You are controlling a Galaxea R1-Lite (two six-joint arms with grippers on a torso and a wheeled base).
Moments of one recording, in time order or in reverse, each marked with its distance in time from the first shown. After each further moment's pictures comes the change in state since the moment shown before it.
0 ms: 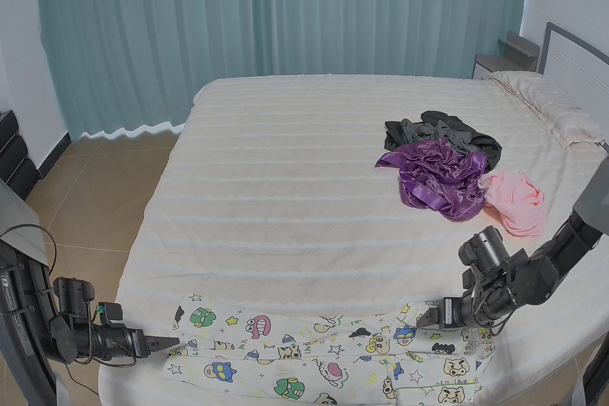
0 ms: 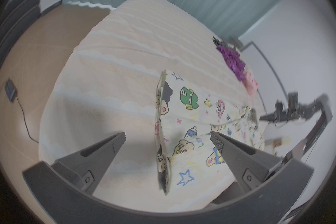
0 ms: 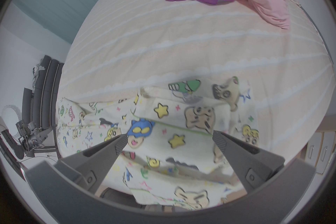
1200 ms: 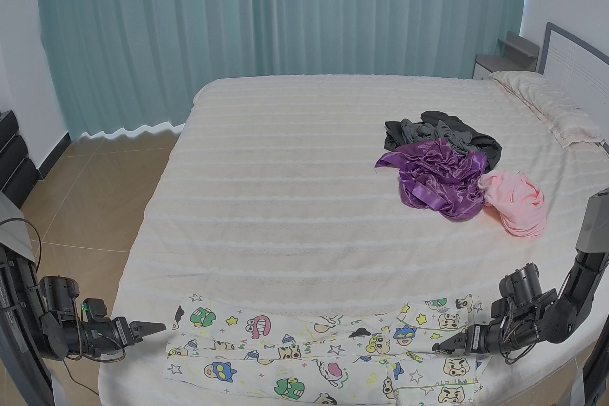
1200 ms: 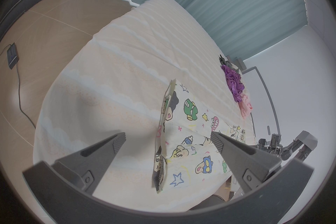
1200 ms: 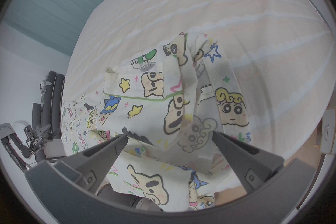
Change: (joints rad) left arm 0.095 -0.011 0.000 0.001 -0.088 -0.168; right arm -0.168 0.103 0.382 -0.539 0.136 0.006
